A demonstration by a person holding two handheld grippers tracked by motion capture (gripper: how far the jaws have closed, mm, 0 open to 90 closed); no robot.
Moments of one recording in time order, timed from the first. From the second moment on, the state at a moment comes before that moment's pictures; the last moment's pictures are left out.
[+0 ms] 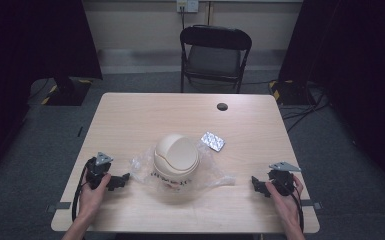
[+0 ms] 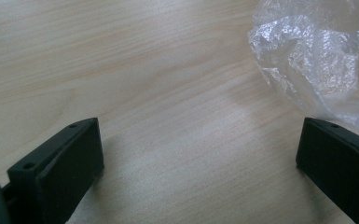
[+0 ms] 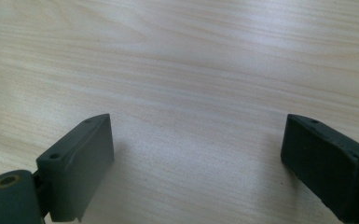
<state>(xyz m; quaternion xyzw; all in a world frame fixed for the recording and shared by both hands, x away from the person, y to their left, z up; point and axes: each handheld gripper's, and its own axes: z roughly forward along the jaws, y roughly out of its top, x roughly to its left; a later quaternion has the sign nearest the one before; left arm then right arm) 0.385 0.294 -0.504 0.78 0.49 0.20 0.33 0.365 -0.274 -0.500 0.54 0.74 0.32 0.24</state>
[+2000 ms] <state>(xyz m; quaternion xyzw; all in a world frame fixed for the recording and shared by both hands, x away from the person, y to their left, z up) 0.384 0.299 -0.503 0.79 0.47 0.19 0.34 0.395 -0.100 -0.367 0.30 0.82 0.46 0.15</state>
